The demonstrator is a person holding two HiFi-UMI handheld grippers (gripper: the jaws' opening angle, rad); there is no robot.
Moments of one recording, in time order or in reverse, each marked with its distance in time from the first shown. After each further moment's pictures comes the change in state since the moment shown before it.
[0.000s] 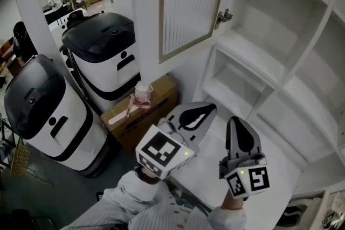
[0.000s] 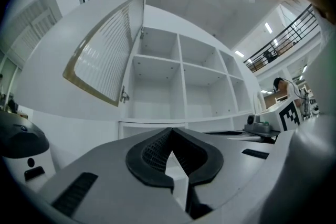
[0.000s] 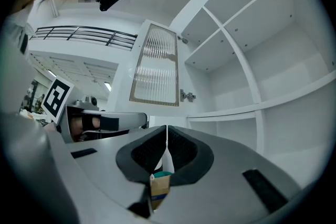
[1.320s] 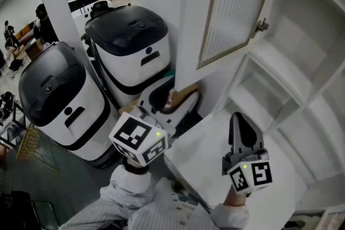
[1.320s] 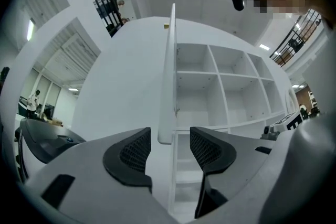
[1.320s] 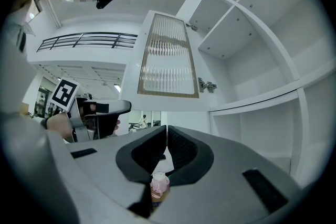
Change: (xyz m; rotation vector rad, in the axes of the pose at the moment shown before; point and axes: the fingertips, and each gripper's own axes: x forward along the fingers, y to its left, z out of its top) left arm -0.093 0.131 0.022 -0.018 -0.055 0.334; right arm 0.068 0.046 -0.018 0.043 0.012 0.139
